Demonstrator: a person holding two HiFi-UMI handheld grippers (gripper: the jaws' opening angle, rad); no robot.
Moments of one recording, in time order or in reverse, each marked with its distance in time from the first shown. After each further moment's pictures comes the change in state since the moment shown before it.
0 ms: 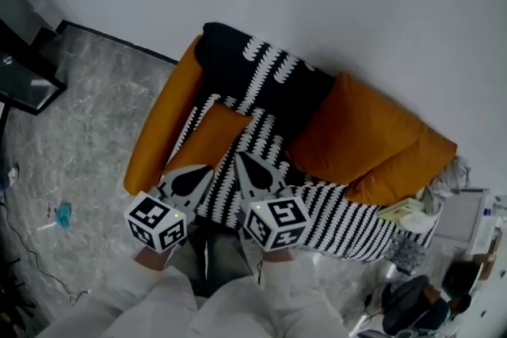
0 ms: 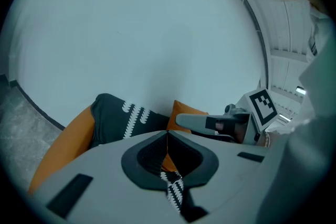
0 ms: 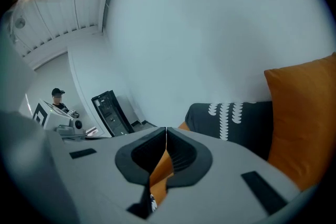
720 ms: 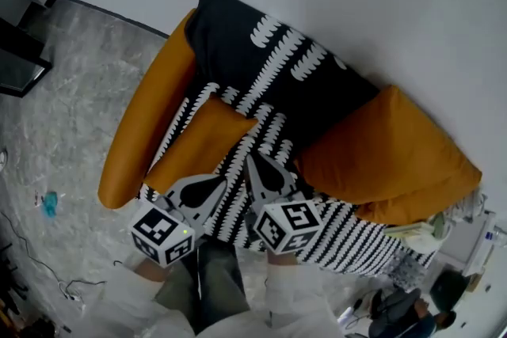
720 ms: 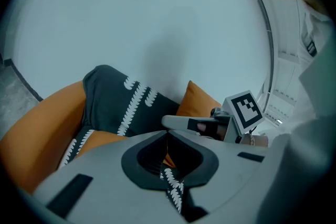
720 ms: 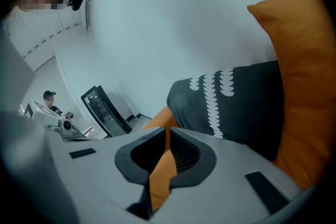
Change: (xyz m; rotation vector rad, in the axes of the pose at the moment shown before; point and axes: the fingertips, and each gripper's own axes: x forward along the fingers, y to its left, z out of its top) left arm 0.114 0.066 -0.079 -0.085 0.077 -0.020; right arm 0.099 -0.124 -0.087 0.109 0.091 -0.003
